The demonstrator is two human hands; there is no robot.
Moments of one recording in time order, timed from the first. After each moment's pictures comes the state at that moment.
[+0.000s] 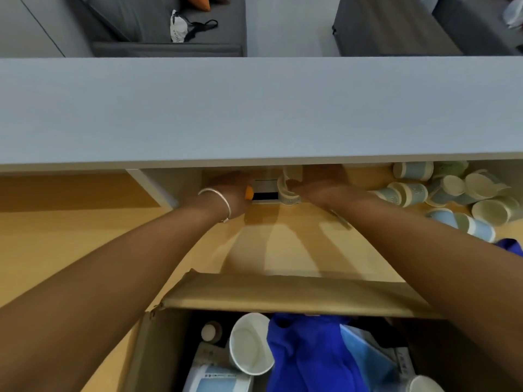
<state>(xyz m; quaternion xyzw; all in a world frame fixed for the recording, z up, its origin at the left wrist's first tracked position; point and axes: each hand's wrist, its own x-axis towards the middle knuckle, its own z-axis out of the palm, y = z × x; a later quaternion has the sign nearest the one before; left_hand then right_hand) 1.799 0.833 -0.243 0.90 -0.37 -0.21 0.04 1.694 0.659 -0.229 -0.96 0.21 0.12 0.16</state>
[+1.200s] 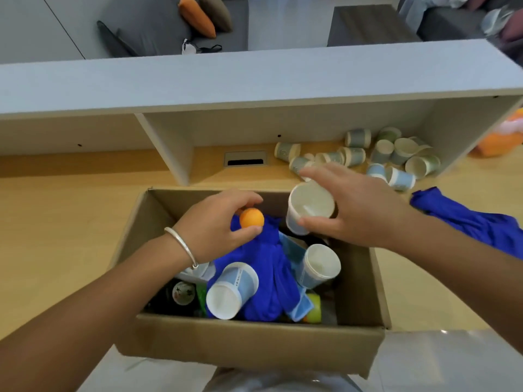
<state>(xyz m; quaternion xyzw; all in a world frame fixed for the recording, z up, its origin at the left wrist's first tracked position) 1.515 0.924 -0.133 0.85 -0.45 -0.15 0.24 1.384 0.706 -0.099 -0.99 0.05 -0.01 0.12</state>
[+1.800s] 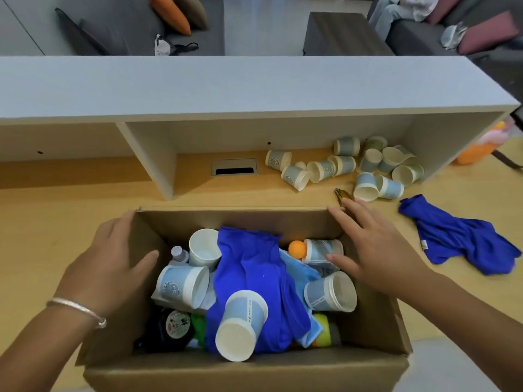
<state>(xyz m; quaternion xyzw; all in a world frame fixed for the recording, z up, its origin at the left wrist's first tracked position) 1.580 1.037 -0.164 0.96 -0.19 -0.11 0.14 1.365 0.694 -0.168 -0.98 0.17 0.05 0.03</state>
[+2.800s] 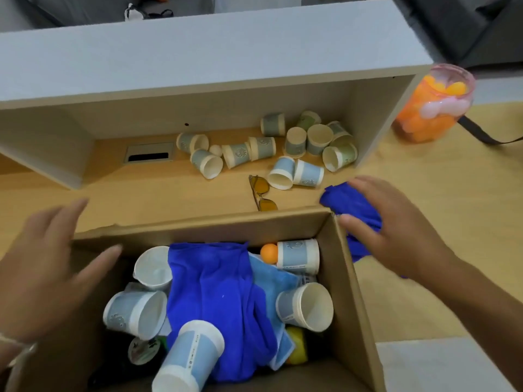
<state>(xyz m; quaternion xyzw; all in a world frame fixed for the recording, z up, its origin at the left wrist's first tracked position) 1.465 0.868 -0.181 0.97 -0.23 -0.02 0.08 1.233 0.425 -0.181 -0.94 0.18 -0.06 0.27</state>
